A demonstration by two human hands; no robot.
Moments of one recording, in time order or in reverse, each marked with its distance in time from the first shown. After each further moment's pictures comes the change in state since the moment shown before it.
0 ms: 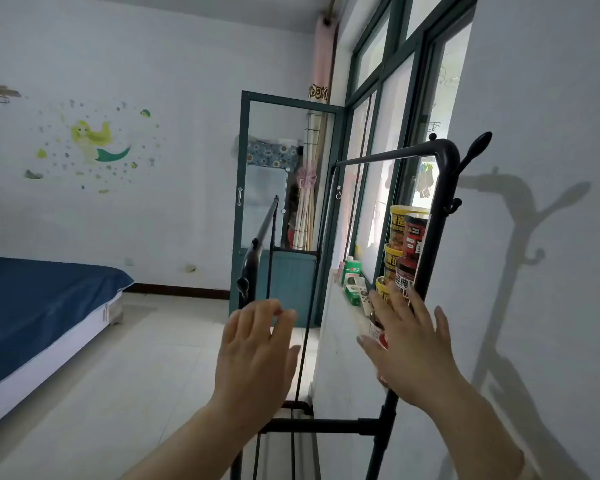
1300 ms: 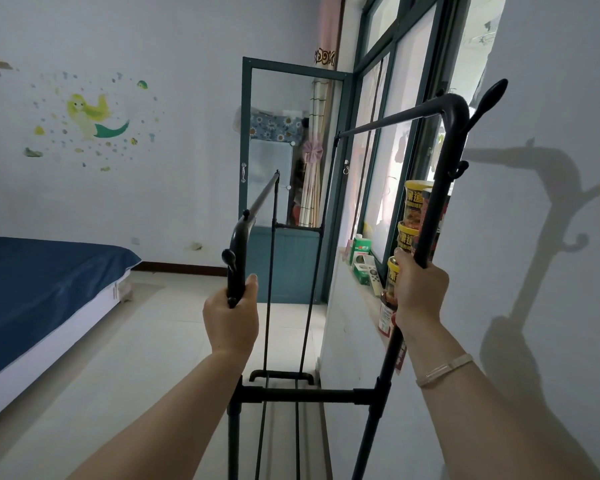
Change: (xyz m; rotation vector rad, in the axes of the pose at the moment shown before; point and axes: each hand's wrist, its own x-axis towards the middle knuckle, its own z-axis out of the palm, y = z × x) left_hand 0.013 -0.056 0.065 -0.893 0.115 -1.151; right_hand 0.096 -0.012 0.030 1.536 0.525 0.516
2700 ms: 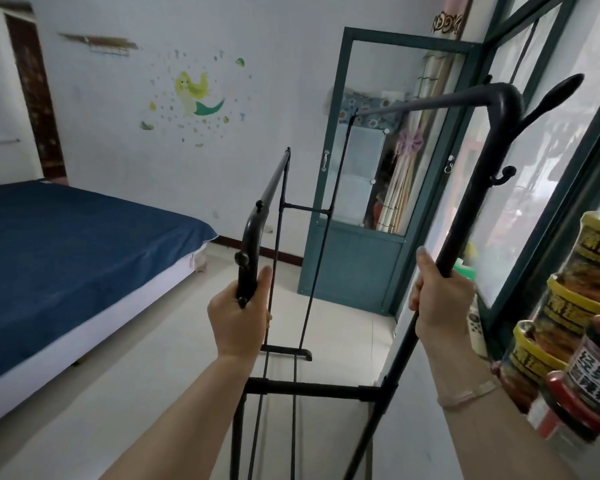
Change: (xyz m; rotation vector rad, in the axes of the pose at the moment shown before) left_hand 0.142 -0.059 0.011 0.021 0.245 0.188; right_hand 0.100 0.082 0.173 0.133 -0.363 -0.035
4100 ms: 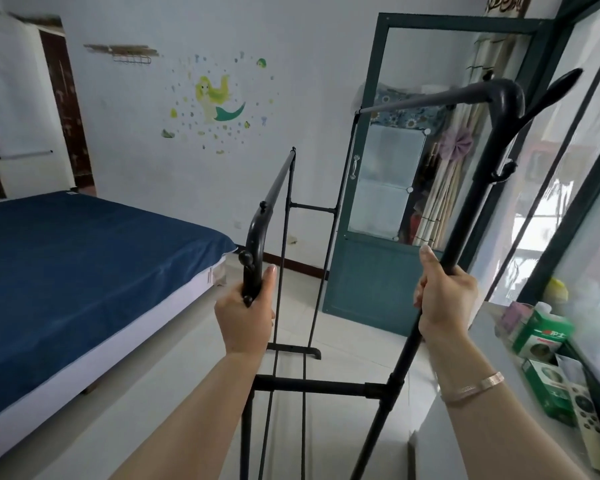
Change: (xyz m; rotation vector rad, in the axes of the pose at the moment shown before) left_hand 0.184 -0.116 0.079 0.076 0.092 0.041; right_hand 0.160 0.110 0.142 0.041 -0.034 0.072
